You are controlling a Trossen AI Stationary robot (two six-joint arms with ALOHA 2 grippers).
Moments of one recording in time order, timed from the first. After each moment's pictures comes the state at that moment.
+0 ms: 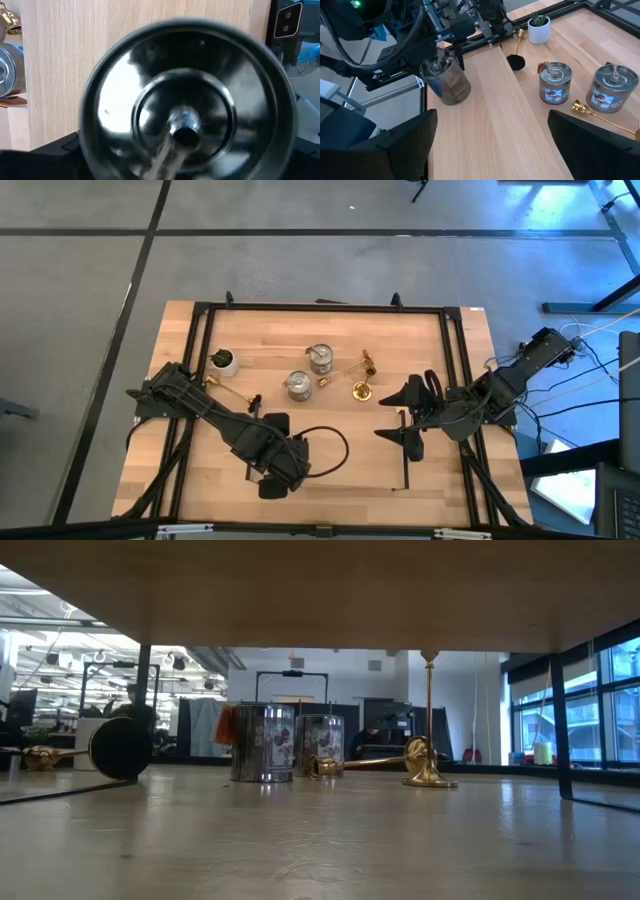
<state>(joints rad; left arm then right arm) -0.54 1.94 1.99 -1.43 -0.14 -0.60 0.65 1.23 1.30 -0.67 0.58 0.73</state>
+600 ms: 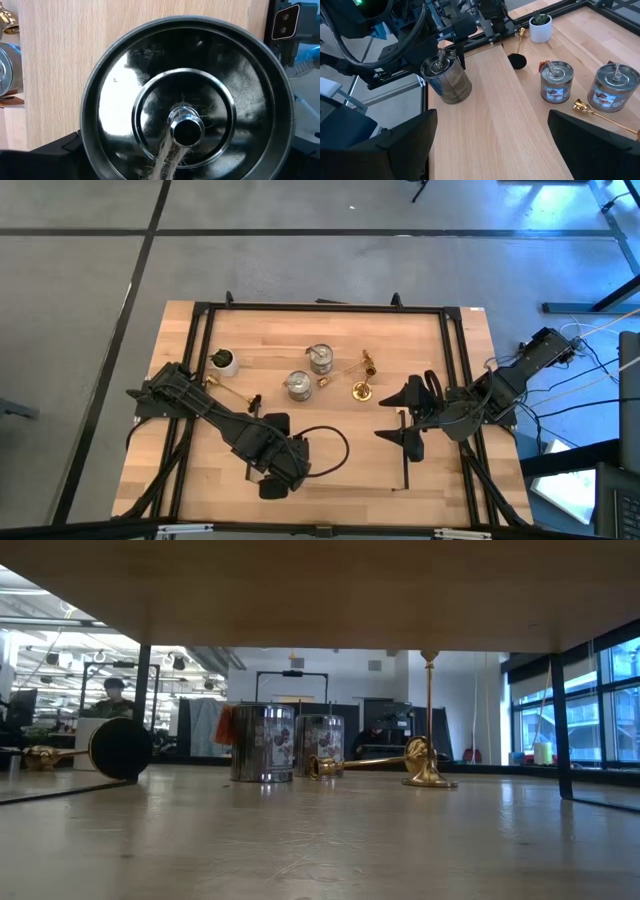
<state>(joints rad) -0.54 1.94 1.99 -1.42 -0.14 -0.60 0.65 1.23 1.29 -0.68 0.58 0.73</state>
